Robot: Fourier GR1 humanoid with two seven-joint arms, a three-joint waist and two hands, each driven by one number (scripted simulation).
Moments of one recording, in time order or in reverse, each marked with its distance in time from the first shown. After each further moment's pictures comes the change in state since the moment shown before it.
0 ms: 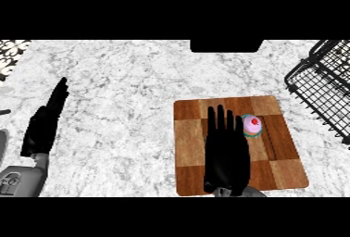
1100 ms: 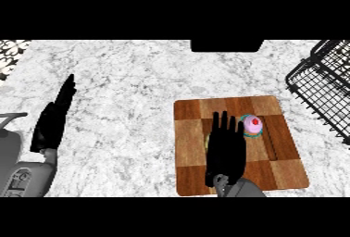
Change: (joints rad) left arm -0.033 -0.067 0.020 -0.004 -0.064 -0.019 0.042; right arm 0.055 0.057 -0.085 0.172 0.058 -0.031 -0.049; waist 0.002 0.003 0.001
